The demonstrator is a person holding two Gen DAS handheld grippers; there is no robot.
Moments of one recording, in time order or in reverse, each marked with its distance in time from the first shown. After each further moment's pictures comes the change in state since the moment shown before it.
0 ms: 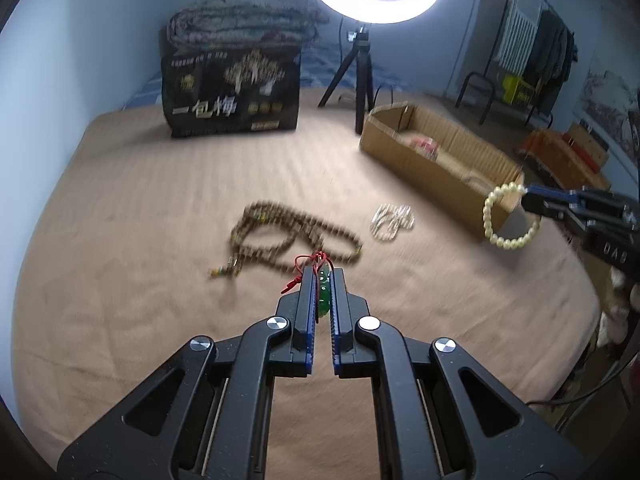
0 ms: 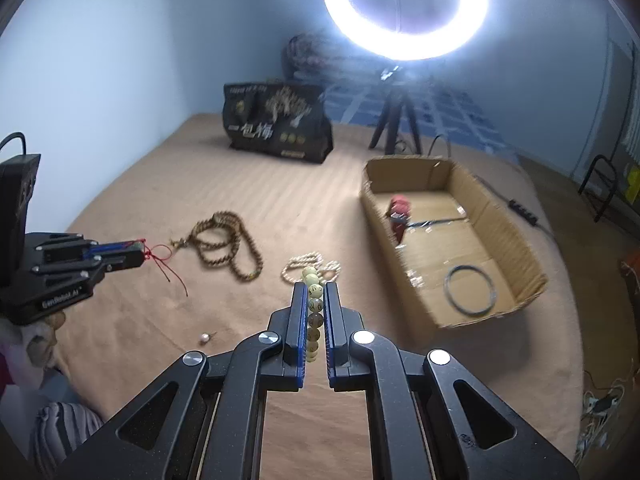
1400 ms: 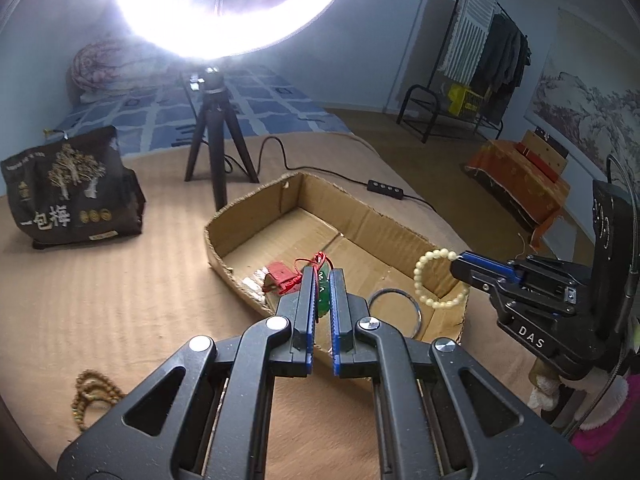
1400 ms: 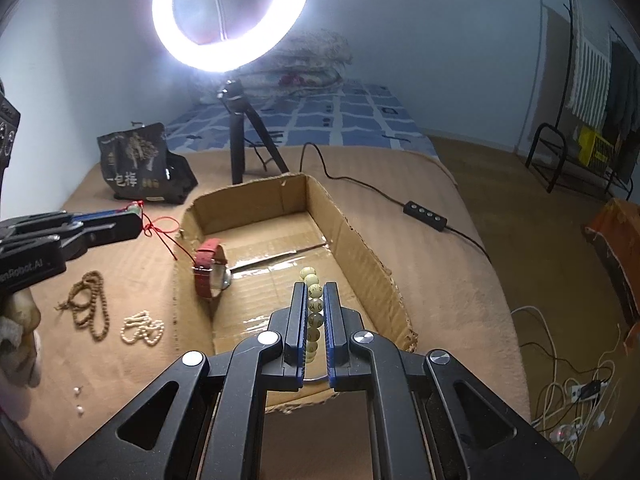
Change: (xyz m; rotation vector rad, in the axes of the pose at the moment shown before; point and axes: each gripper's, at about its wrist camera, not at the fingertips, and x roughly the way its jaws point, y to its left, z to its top) left arm 0.123 -0.142 0.133 0.081 -0.039 -0.190; right arm 0.039 -0.162 0.021 0.165 -0.037 -0.167
